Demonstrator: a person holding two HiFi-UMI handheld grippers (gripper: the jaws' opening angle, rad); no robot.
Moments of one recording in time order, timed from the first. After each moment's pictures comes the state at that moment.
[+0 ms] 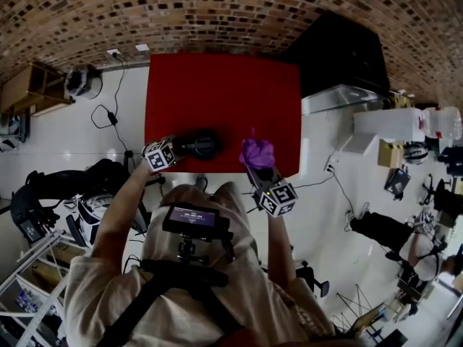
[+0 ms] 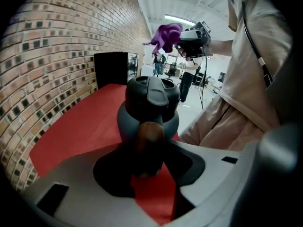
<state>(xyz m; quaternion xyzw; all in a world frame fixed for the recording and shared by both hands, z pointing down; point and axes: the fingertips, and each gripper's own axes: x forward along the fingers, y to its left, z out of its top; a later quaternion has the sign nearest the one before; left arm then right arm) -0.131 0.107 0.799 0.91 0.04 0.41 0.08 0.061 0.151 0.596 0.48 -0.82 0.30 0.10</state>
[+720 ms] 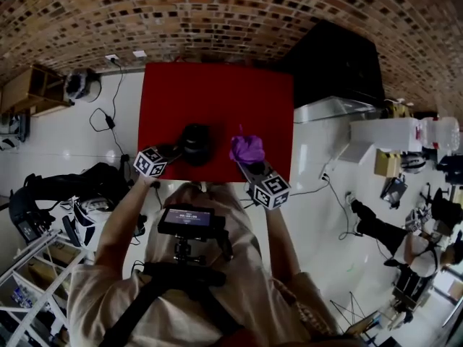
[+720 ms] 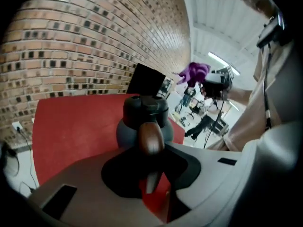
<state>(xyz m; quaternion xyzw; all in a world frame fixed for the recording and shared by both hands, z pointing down) -0.116 0.073 0.766 0.89 -0.14 0.28 0.32 0.080 0.103 0.597 0.42 -0.85 0.31 0.12</state>
